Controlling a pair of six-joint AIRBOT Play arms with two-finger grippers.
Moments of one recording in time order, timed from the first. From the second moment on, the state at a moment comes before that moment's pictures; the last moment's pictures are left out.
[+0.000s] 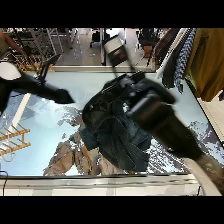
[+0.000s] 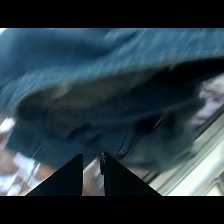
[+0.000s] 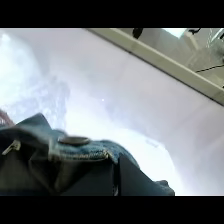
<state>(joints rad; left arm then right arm) -0.02 -1.48 1.80 0.99 -1.57 -1.33 0.84 -1.38 1.77 -2.23 1.09 1.87</state>
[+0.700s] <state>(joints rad) 0.77 -1.11 1.22 1.57 -1.24 -1.44 0.78 -1.47 1.77 -2.10 1.01 1.79</state>
